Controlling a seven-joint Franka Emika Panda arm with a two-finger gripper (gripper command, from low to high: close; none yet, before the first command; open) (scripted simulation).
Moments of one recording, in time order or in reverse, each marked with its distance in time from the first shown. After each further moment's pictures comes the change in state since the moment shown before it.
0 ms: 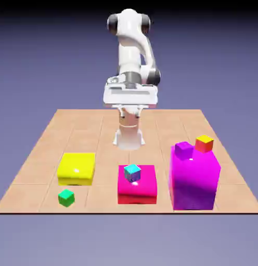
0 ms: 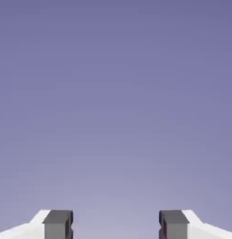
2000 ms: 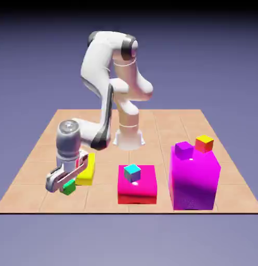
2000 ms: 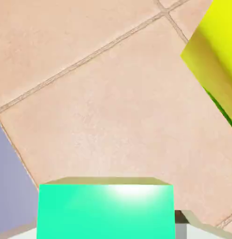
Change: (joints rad) arm -0.276 0.888 -0.062 0.609 -0.154 -0.509 1.740
